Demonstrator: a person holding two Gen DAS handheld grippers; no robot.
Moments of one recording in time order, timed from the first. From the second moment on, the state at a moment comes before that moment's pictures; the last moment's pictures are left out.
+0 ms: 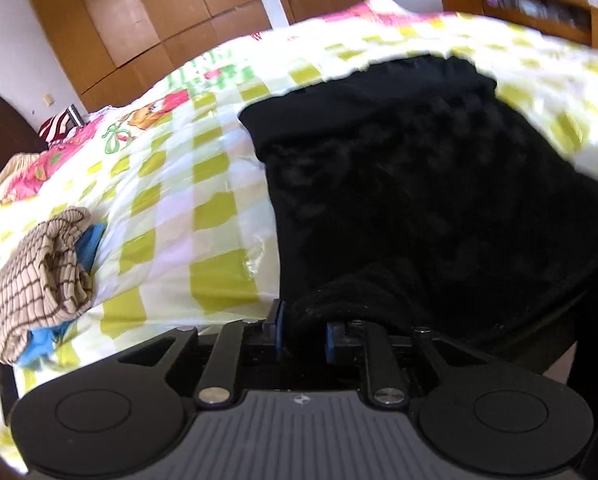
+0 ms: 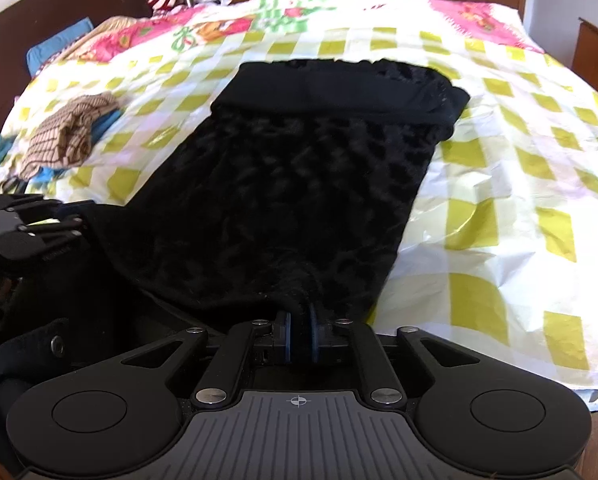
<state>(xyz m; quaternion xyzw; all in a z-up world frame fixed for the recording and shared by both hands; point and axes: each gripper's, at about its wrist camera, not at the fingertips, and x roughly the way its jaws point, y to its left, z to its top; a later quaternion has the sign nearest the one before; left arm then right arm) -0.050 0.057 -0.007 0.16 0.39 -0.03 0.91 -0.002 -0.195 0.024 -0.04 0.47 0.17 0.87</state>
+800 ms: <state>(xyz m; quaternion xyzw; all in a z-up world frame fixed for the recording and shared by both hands) -0.009 0.156 0.070 -0.20 0.33 -0.02 0.92 0.035 -0.224 0.090 0.06 0.40 0.21 0.89</state>
